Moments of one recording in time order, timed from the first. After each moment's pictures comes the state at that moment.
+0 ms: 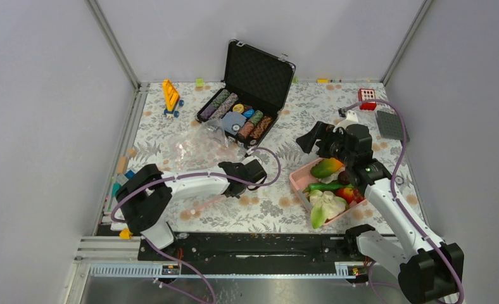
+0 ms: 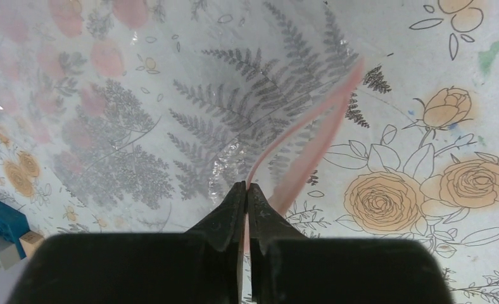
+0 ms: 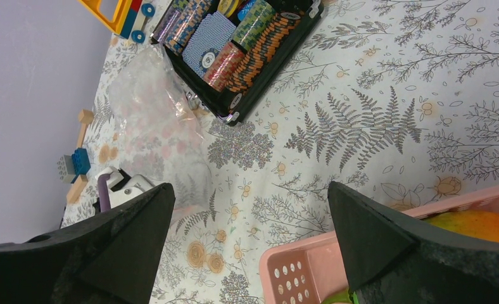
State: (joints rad) left arm -0.99 1.62 0.95 -0.66 -0.50 -0.34; right arm 0.28 0.97 0.72 -0.14 -0.23 0.54
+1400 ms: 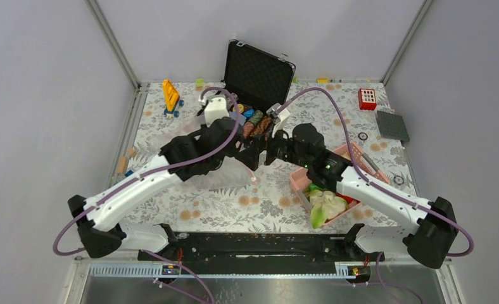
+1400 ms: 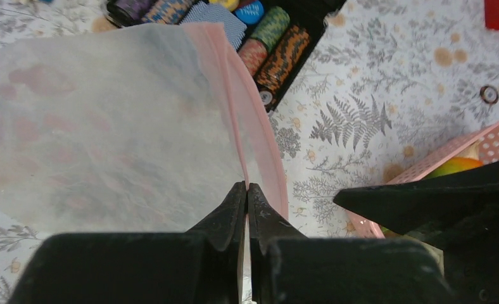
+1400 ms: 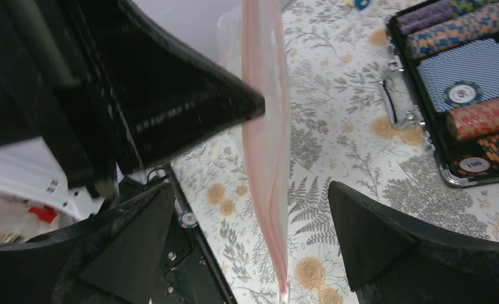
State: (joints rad) left arm -0.96 1.25 1.42 -0.89 -0.71 -0.75; right arm 0.85 1.21 0.97 0.07 -0.24 0.43
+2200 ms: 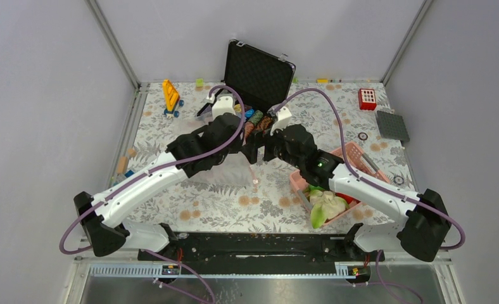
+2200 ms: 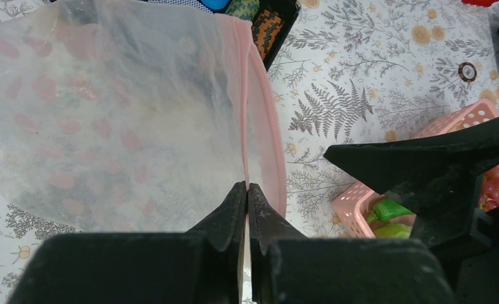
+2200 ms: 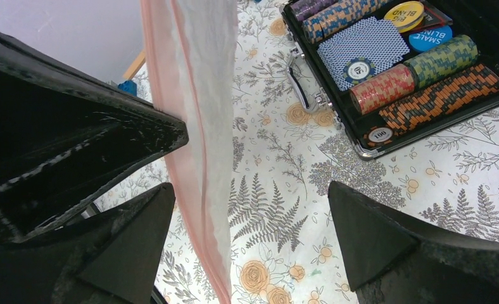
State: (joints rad) left arm -0.91 1.31 1.38 -0.74 -0.55 -0.68; right arm 0.85 1.30 0.97 0.03 0.05 0.40
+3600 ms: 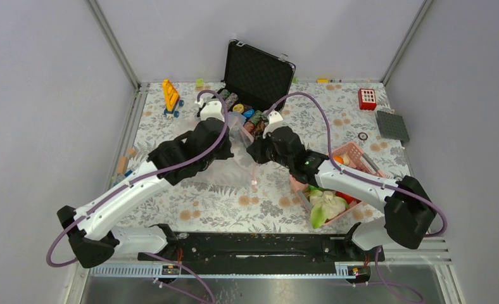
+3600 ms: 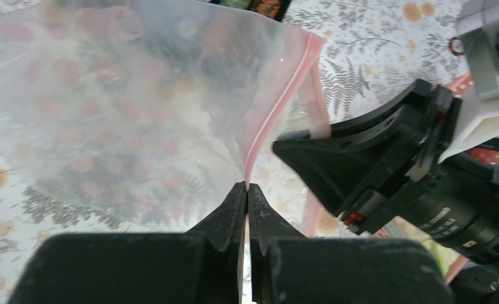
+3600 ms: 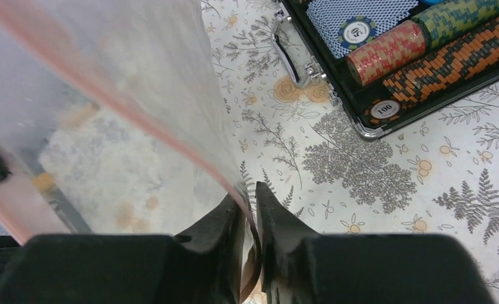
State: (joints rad) left arm -0.89 1.19 1.32 -0.78 -0.46 -0.64; right arm 0.85 1.43 0.95 0.09 0.06 0.44
